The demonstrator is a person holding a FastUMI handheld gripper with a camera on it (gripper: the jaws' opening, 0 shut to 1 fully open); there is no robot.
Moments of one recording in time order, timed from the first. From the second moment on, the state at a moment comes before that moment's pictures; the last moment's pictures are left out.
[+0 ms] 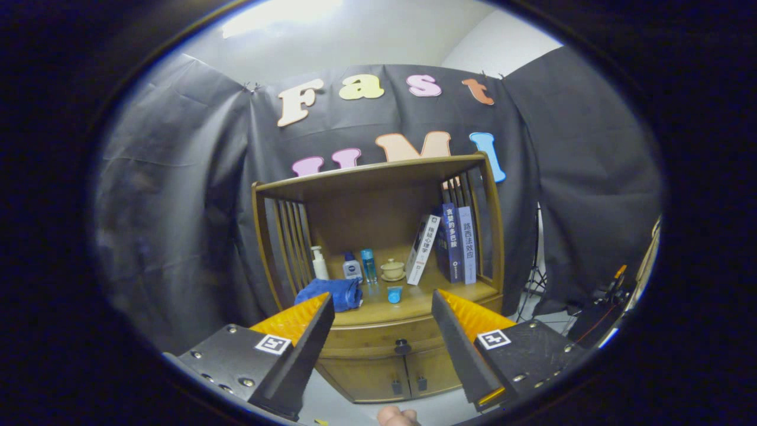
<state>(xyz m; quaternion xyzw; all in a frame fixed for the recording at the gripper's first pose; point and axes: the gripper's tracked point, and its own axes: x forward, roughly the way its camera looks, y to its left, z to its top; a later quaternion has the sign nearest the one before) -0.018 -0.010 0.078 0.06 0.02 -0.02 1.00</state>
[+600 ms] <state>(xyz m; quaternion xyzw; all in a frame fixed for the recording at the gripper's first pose) -0.054 0.016 0.100 -0.01 -0.01 0.02 1.00</state>
